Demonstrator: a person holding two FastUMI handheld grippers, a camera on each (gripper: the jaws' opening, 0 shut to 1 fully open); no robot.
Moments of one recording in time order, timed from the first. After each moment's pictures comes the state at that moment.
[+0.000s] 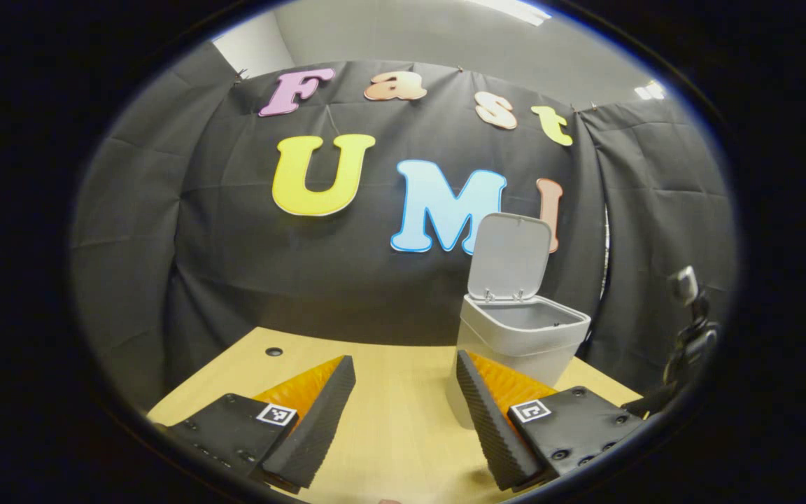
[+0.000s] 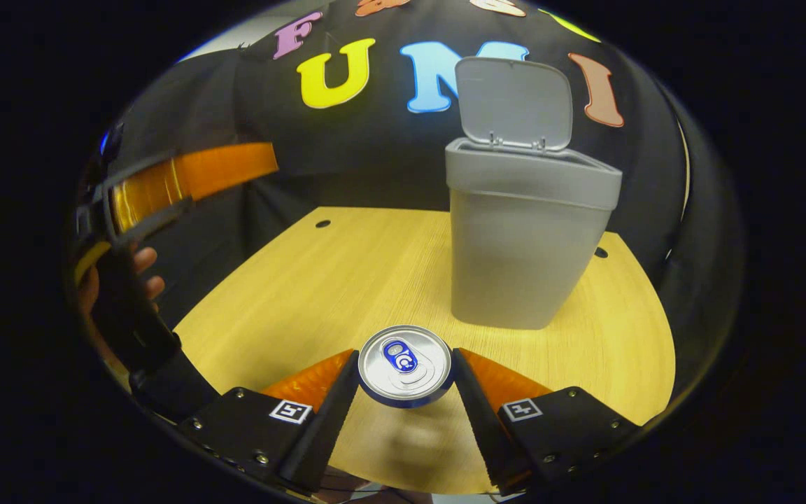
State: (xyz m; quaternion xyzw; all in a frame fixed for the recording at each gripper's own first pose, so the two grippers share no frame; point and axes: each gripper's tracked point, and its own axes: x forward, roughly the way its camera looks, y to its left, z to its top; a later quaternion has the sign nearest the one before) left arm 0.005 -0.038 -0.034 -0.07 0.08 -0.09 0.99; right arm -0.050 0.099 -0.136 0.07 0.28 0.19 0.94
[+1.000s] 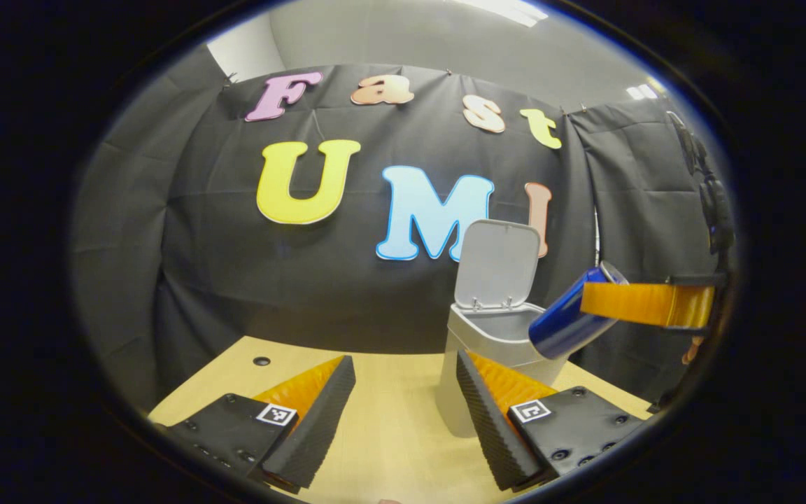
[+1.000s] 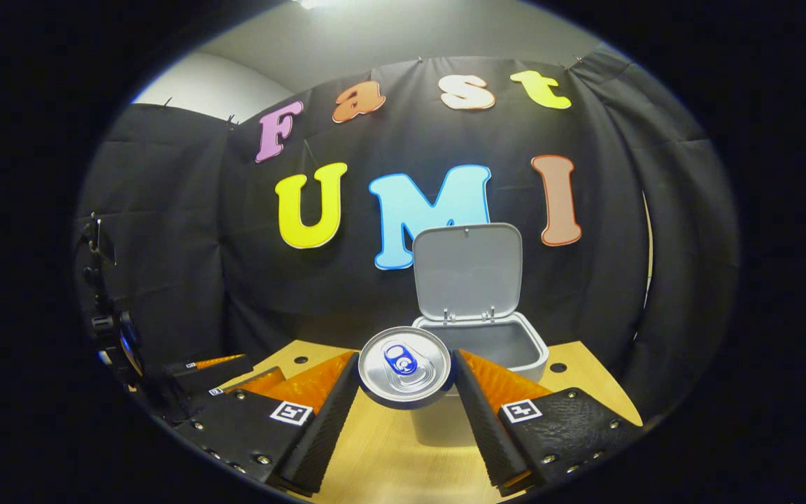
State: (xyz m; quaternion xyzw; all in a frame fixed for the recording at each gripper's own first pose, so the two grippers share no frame) left arm 0.021 -0.054 -0.025 -0.06 0.07 -0.11 0.99; right arm 0.021 0.035 0.036 0.10 0.04 0.11 0.99
